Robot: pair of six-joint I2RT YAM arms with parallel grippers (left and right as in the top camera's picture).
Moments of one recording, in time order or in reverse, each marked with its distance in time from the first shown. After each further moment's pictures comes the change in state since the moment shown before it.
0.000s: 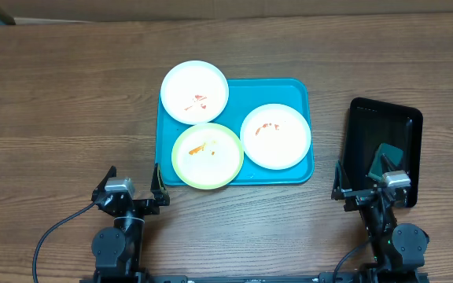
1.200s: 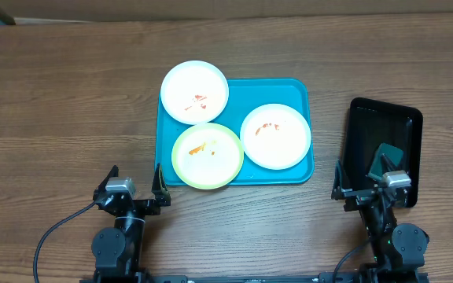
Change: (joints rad) left arm 0.000 0.000 0.000 0.002 0.027 -0.019; right arm 0.000 0.000 0.000 0.000 0.000 0.028
